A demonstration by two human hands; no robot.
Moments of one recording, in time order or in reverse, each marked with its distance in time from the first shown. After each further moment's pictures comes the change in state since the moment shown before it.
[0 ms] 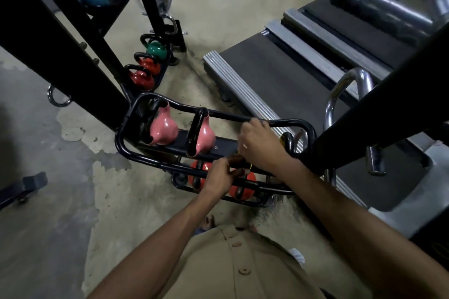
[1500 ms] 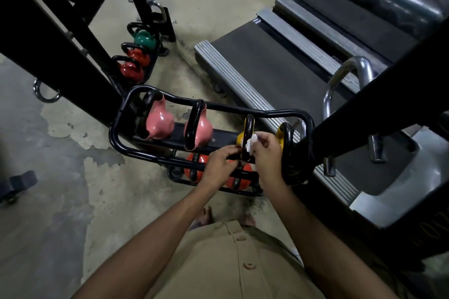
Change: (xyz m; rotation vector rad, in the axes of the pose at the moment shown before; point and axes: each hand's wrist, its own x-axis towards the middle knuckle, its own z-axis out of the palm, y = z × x) left_hand 0.002 -0.002 -0.007 -0.123 -0.015 -0.049; right_hand -0.042 -0.046 0.029 1.303 0.383 1.147
